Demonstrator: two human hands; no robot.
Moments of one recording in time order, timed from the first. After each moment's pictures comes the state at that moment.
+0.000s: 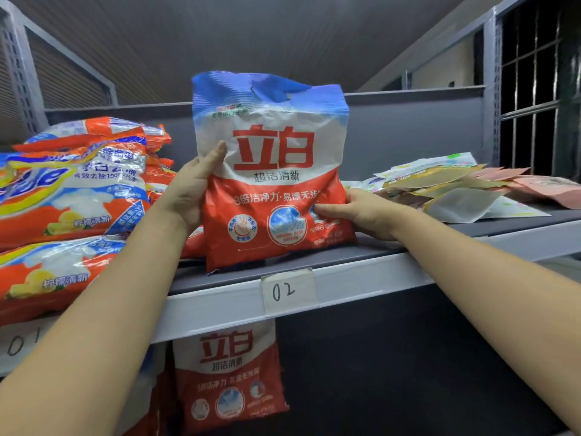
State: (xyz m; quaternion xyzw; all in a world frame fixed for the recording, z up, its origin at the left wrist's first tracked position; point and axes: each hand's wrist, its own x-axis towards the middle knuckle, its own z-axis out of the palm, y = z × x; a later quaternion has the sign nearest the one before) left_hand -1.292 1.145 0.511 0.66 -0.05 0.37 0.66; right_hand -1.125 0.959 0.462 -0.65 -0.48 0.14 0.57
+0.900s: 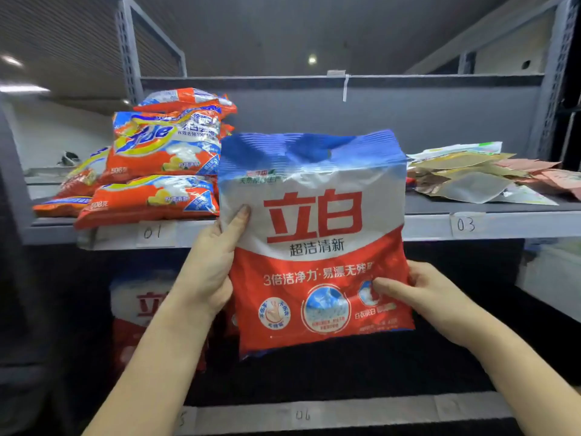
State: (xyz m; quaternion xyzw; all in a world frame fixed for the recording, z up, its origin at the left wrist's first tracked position) left_hand -1.433 1.018 0.392 0.55 0.04 0.44 0.70; right_hand -1.252 0.829 0.353 -0.63 -0.47 0.21 0.59
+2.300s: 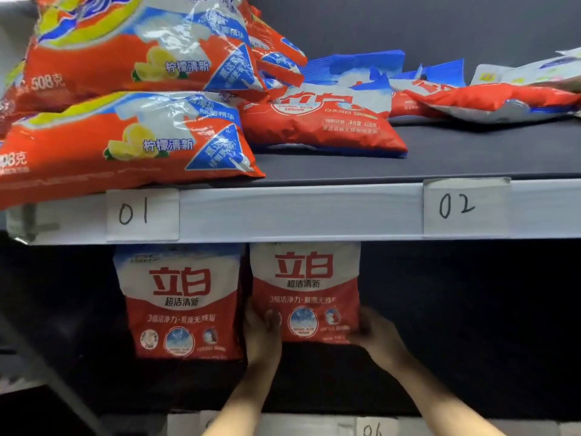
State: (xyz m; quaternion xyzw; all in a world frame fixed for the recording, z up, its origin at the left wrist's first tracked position) left_hand -1.353 1.198 0.104 0.68 0.48 0.34 0.43; right_hand -1.206 1.050 0.135 -0.77 -0.39 0.24 0.44
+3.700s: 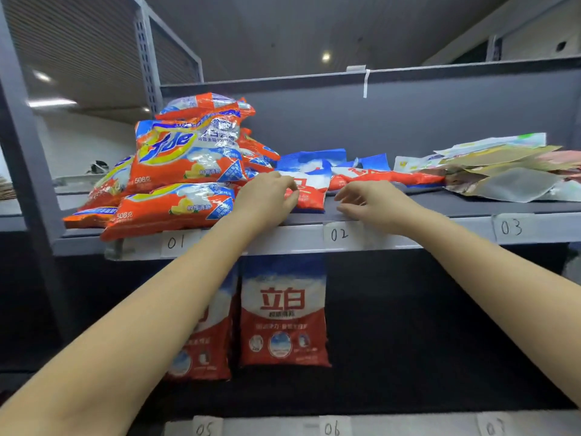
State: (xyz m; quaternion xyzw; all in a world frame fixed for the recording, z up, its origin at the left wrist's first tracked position) left_hand -1.369 1.096 0.457 0.92 0.23 0.31 -0.10; right_hand -1.238 0.944 0.449 -0.77 -0.56 -0.13 0.28
